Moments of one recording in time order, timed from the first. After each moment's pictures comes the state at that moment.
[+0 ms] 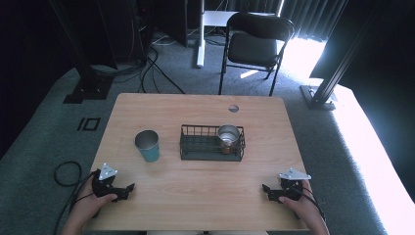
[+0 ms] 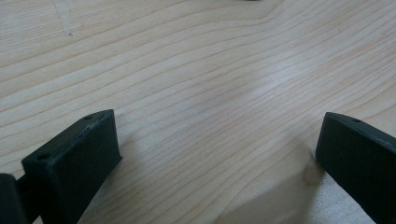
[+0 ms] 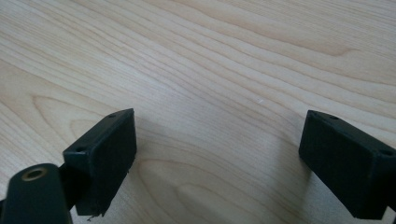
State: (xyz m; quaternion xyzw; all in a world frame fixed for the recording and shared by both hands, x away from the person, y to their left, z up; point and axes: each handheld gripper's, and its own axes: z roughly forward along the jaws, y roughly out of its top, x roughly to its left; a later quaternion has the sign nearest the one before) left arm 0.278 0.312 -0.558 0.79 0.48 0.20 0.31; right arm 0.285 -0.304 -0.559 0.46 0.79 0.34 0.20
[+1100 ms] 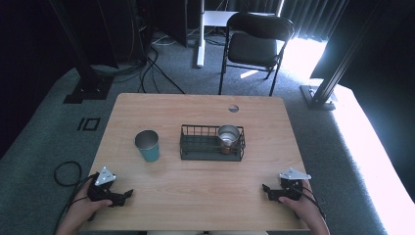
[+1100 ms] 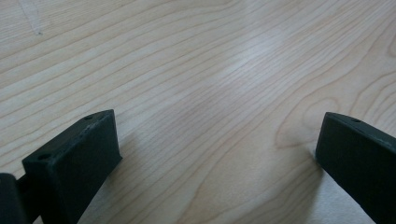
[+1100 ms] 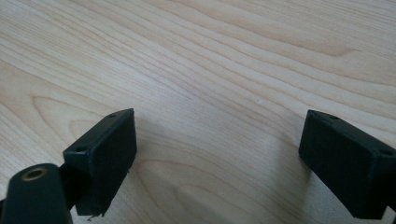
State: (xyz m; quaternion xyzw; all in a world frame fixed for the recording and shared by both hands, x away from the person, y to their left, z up) left arm 0.266 0.319 -0.558 0.82 0.44 0.17 0.33; right arm 0.285 -0.304 -0.559 0.46 0.80 0.34 0.20
